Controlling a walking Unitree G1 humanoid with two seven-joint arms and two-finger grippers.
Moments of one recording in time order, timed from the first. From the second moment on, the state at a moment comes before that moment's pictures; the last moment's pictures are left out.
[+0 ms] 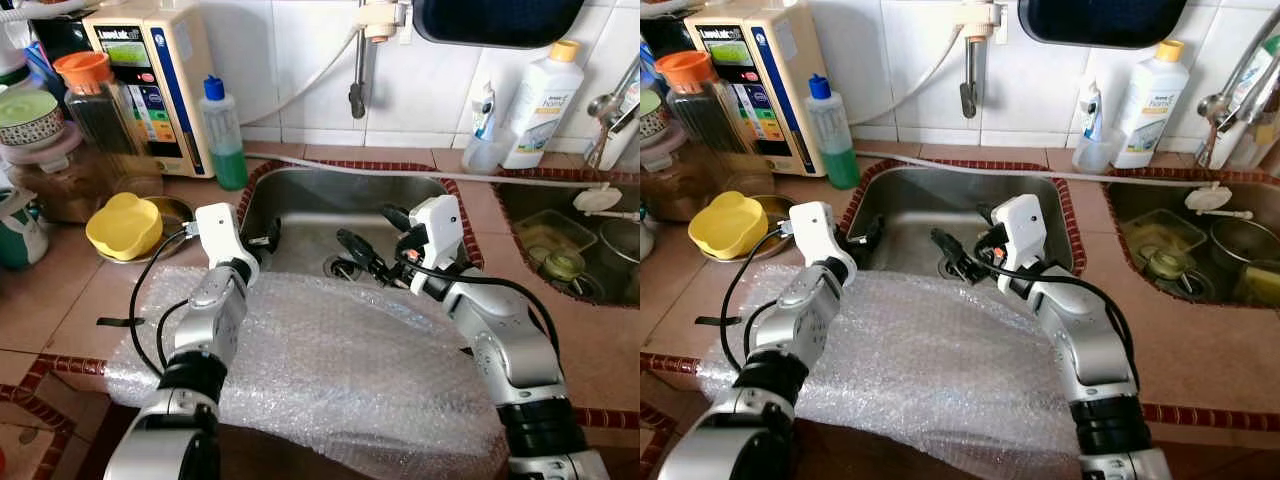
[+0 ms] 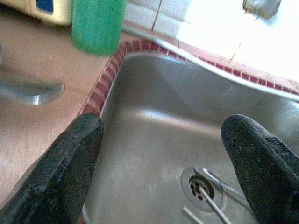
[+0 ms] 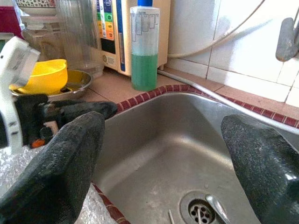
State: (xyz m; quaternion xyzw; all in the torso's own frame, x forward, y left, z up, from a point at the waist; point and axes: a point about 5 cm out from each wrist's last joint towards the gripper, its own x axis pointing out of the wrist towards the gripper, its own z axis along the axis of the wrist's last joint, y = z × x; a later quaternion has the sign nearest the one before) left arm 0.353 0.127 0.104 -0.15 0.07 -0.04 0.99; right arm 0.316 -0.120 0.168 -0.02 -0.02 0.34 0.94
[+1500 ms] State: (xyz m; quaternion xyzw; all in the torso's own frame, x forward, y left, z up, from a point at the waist) left arm 0.367 0.193 0.107 0.27 0.05 -0.02 0.96; right arm 0.314 -0.120 0.173 -0.01 -0.01 0.33 0.94
